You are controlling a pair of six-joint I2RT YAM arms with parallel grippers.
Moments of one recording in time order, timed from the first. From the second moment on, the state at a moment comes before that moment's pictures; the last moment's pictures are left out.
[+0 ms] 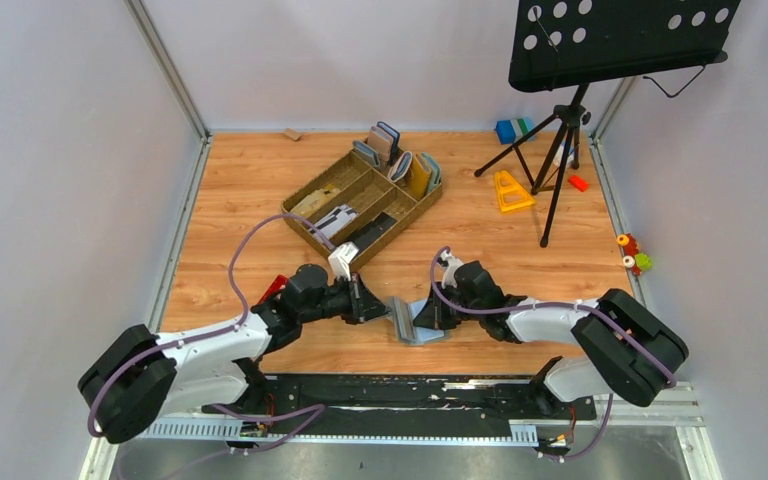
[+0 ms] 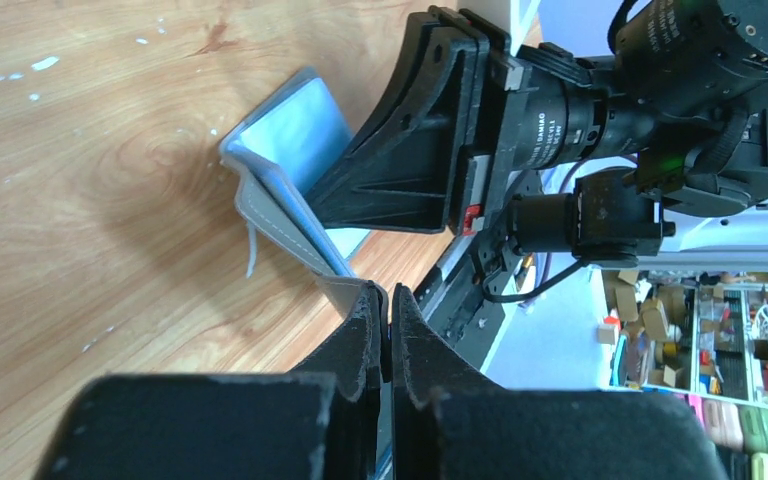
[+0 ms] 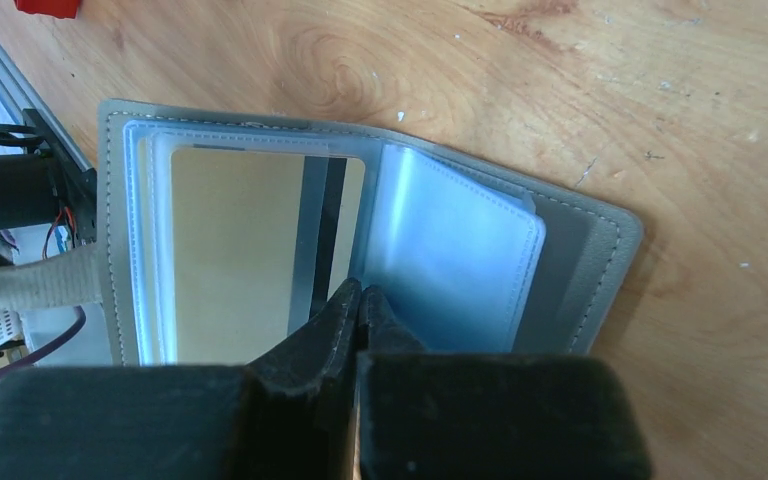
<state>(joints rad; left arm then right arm) -0.80 1.07 0.31 0.39 0.33 -0.89 0.73 1.39 0.35 0.34 -0.35 0.69</state>
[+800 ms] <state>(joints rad) -0.88 1.37 0.60 0.35 0.32 -0.79 0.61 1.50 0.29 0.56 -0.54 0.77</state>
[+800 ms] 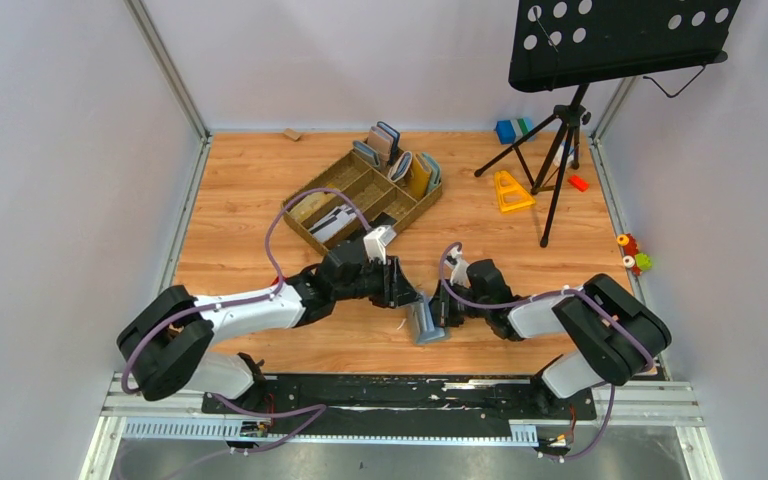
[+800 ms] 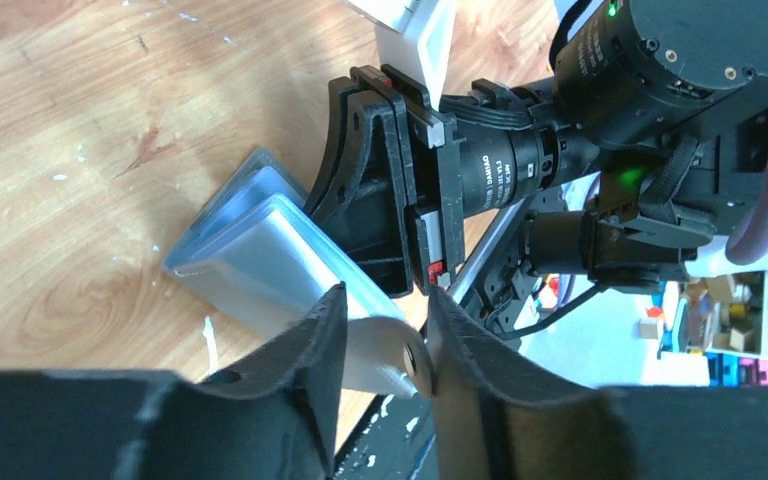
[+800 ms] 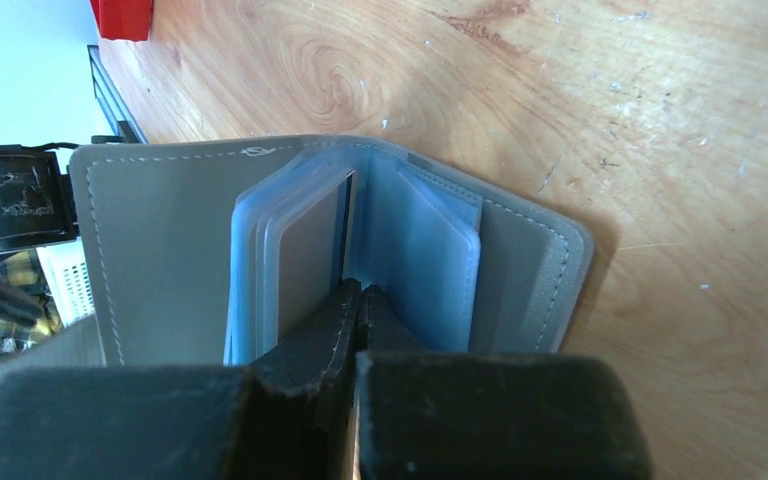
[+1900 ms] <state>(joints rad) -0.88 1.16 0.32 0.37 0.21 -0.89 0.63 1.45 0.29 0.50 -0.54 0.78</state>
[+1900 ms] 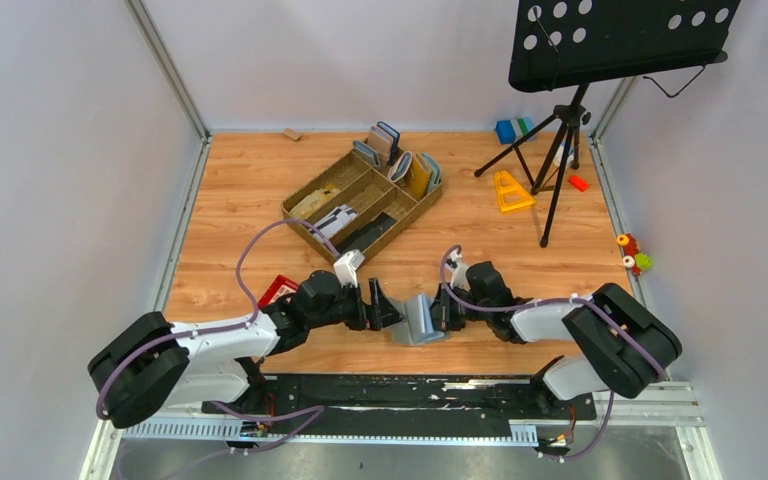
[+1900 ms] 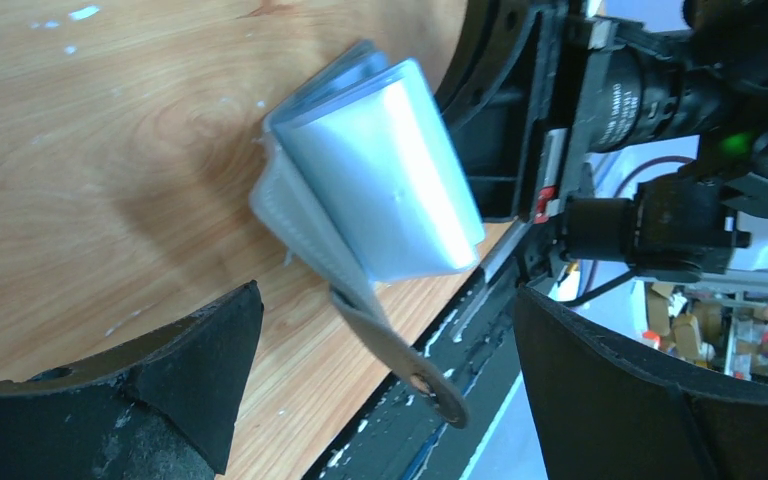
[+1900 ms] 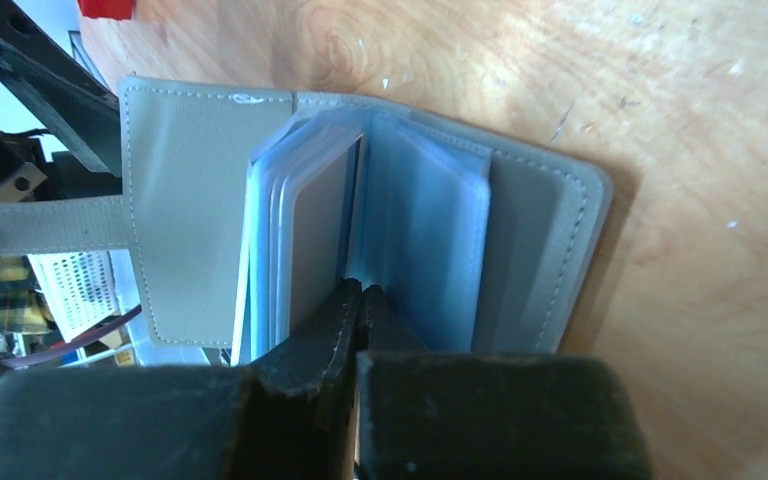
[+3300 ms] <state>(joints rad) -0.88 1.24 0.29 0.56 0.29 -0.91 0.83 1.43 0.53 0.21 -0.38 0.71</state>
